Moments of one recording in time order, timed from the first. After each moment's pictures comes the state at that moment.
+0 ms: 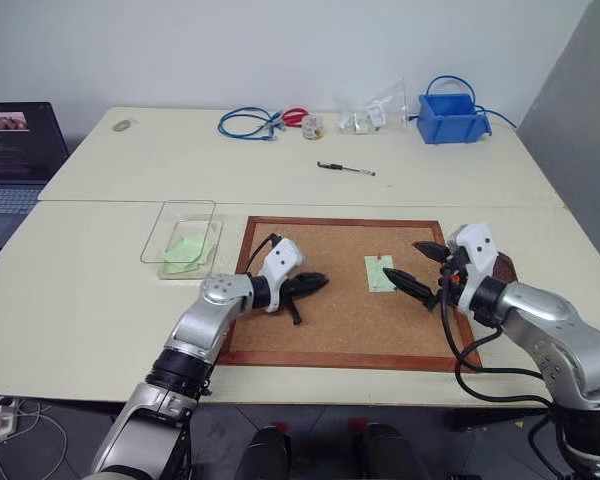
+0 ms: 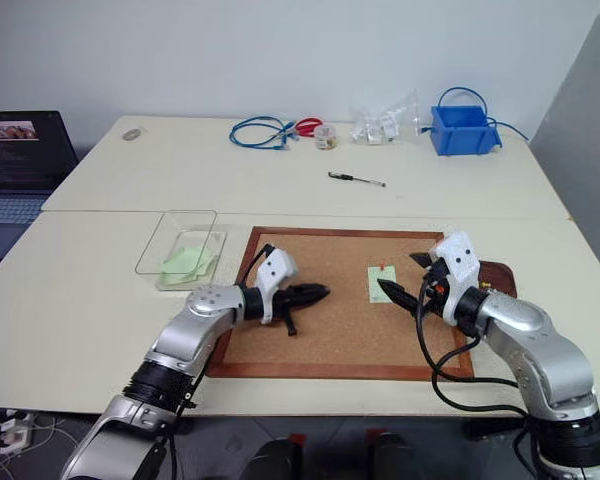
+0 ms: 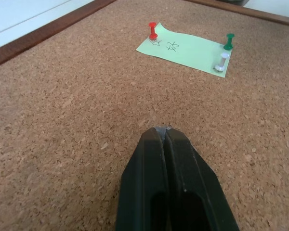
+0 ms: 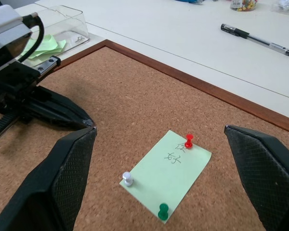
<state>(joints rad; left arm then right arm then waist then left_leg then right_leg) -0.50 0.39 -0.25 0.25 -0.17 0.23 -0.90 -0.25 -0.57 -0.04 -0.39 0.49 0.69 0.56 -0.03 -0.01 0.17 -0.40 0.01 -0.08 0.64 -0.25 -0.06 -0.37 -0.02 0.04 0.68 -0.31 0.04</state>
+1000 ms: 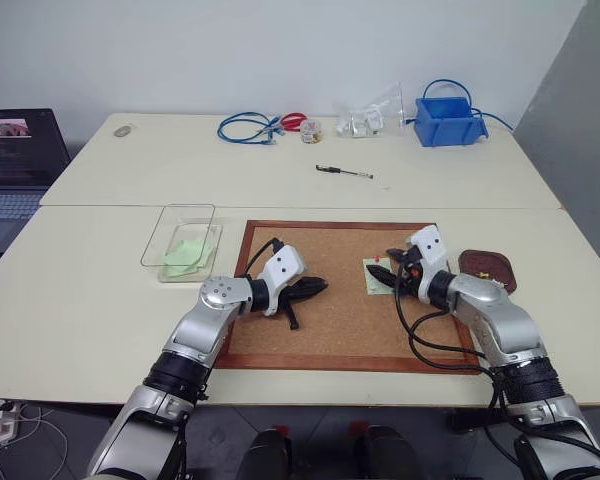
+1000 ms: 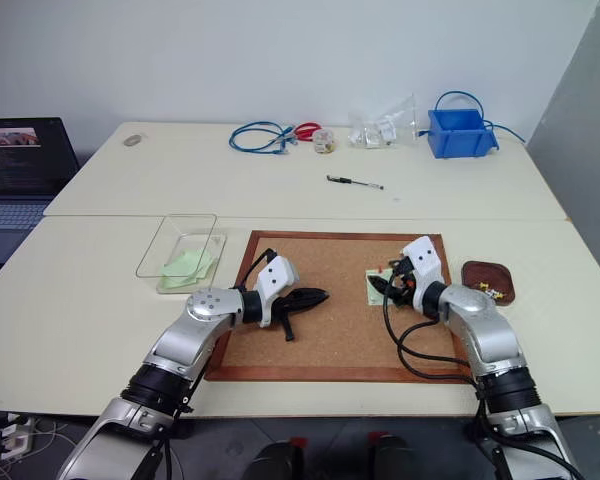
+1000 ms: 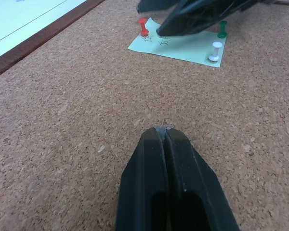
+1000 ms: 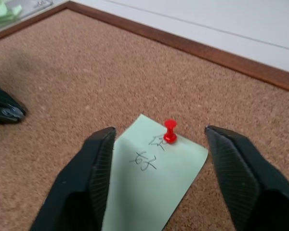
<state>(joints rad) -0.46 0.41 -0.27 0.27 -0.13 0.17 -0.92 -0.43 -0.40 0.10 0.13 0.26 0.44 0.61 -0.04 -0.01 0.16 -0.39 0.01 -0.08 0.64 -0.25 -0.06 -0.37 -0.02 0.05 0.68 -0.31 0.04</state>
